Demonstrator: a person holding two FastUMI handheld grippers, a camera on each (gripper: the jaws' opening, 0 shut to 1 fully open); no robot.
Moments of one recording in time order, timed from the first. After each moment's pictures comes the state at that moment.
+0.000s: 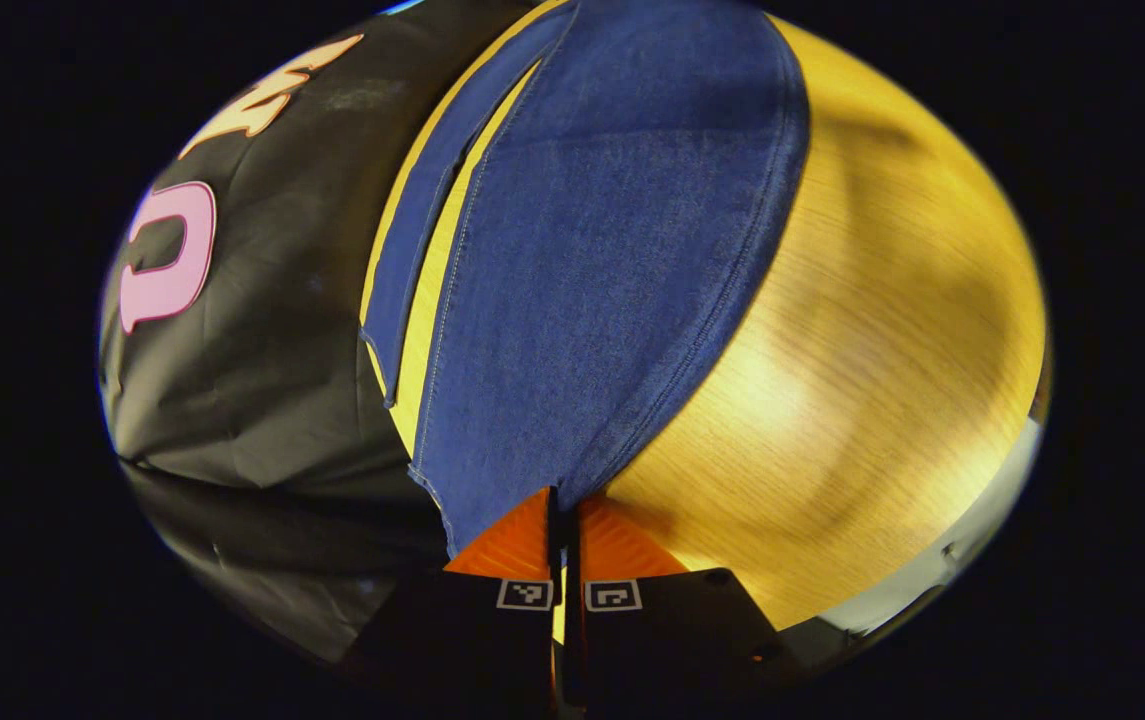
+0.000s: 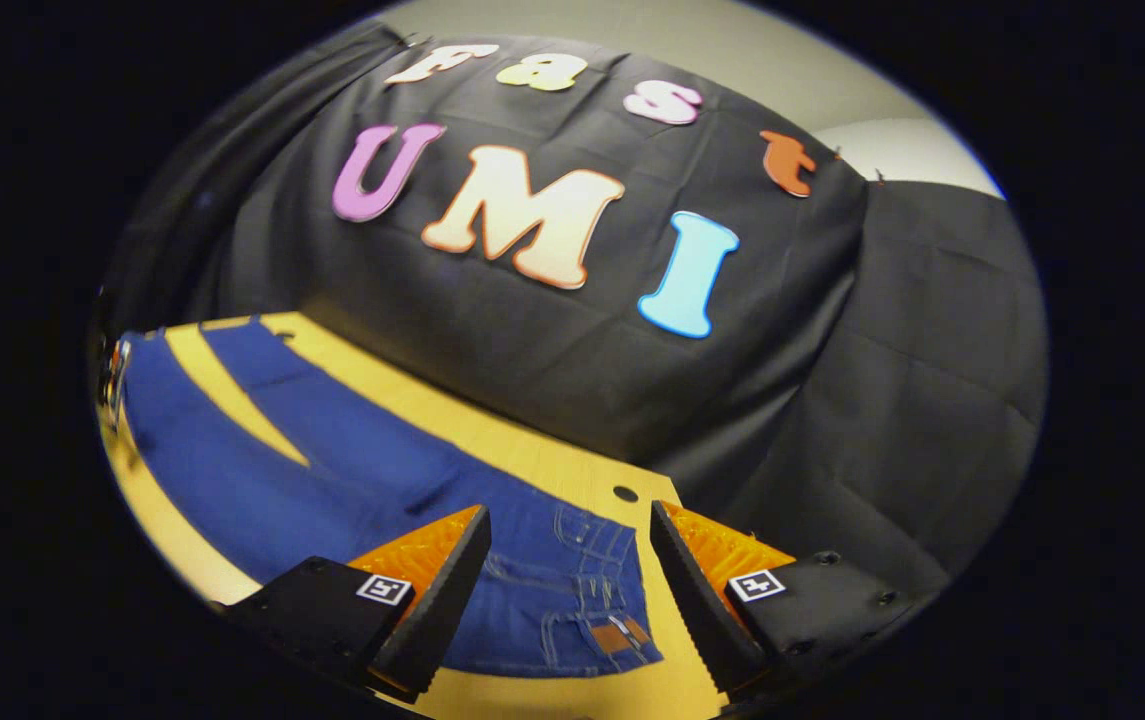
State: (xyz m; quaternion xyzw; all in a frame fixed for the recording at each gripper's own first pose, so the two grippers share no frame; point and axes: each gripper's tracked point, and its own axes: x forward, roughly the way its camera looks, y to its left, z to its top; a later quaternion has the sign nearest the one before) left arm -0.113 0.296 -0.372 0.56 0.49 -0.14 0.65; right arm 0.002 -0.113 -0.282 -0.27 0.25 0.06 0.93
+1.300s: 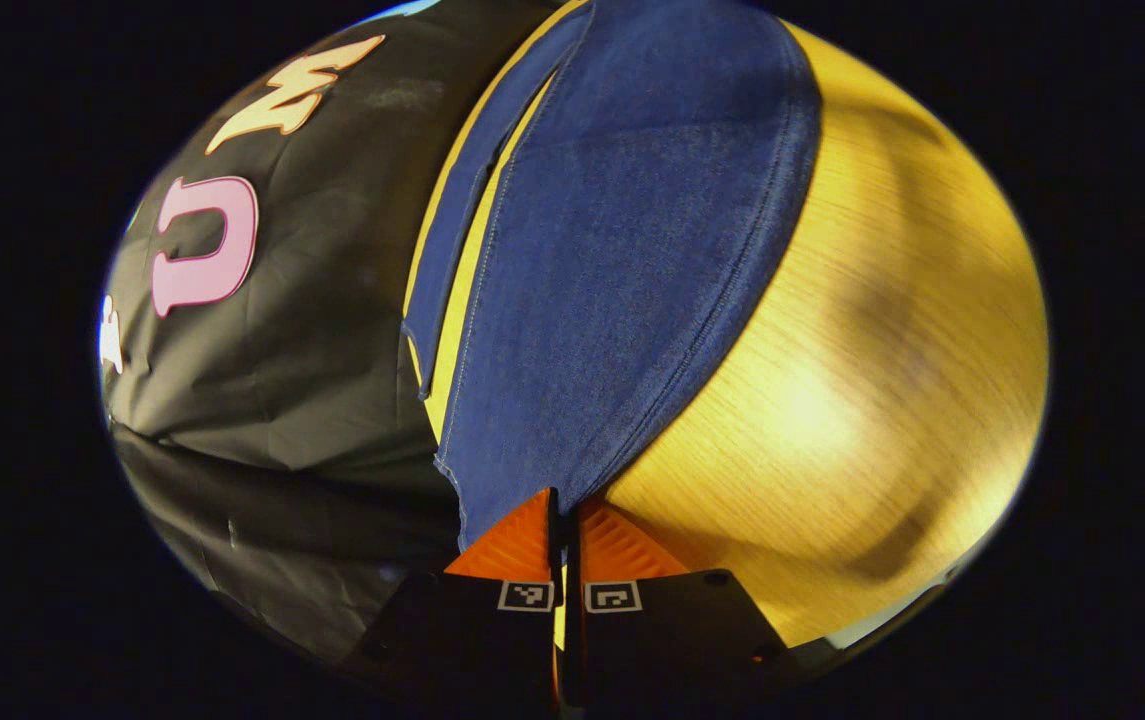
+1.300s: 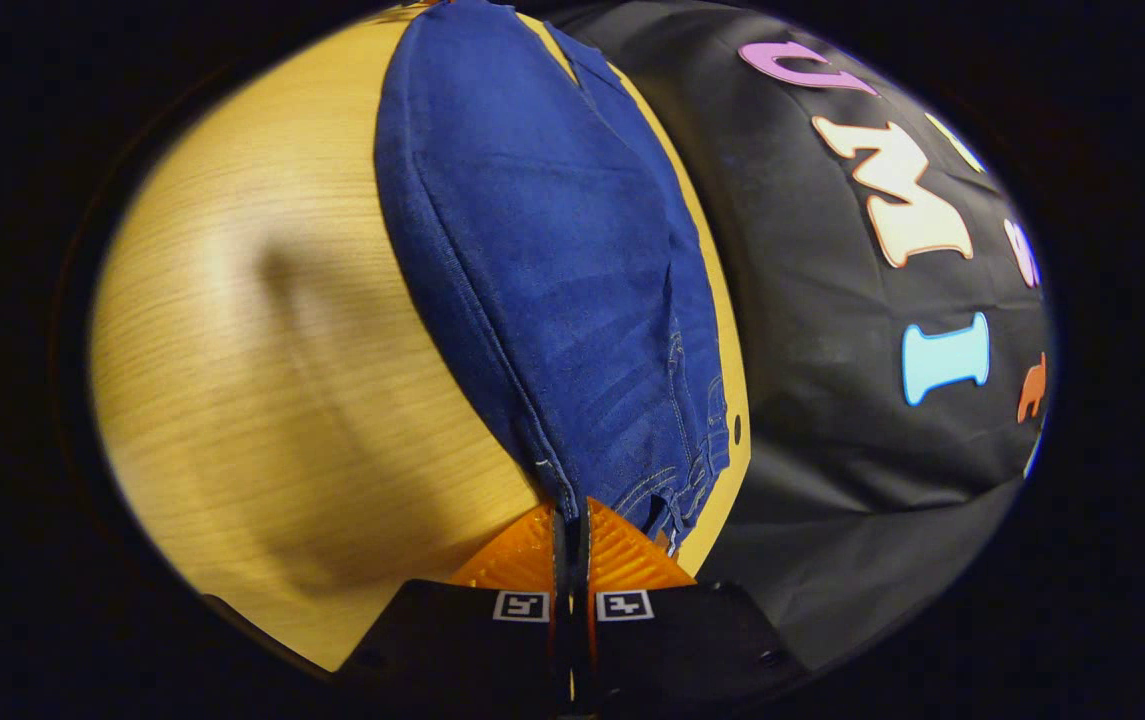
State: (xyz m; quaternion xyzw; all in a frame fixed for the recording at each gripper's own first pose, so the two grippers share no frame) left arm -0.110 0.299 -0.372 0.56 0.47 -0.07 0.68; right arm -0.078 -0.153 -0.458 -0.58 0.38 0.26 0.67
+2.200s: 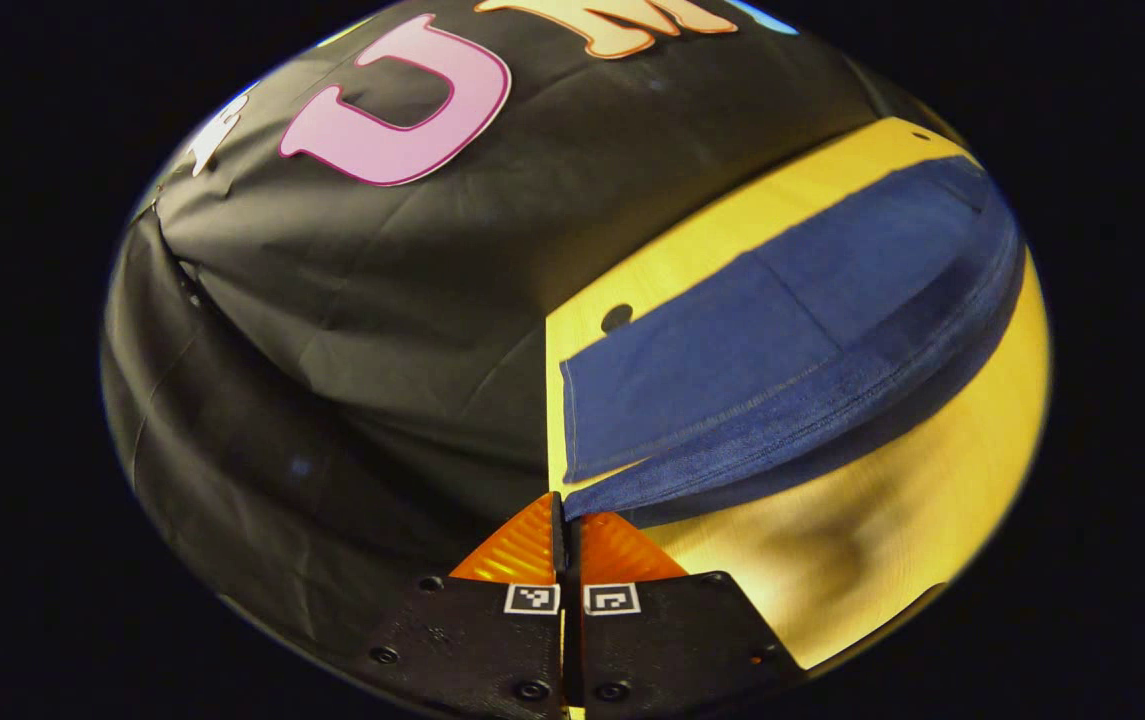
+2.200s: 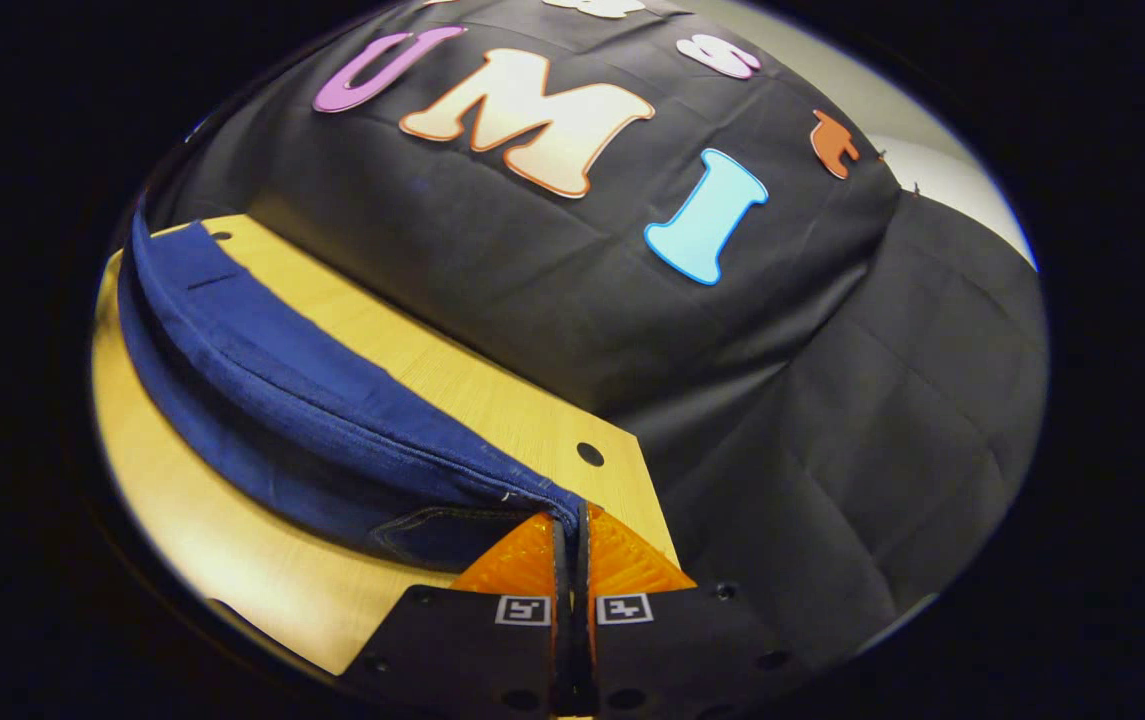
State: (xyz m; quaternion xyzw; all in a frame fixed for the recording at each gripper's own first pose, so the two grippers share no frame) left arm 0.008 0.209 -0.207 0.34 0.41 0.07 0.84; right arm 0.112 -0.116 -0.345 -0.32 0.31 -0.05 0.90
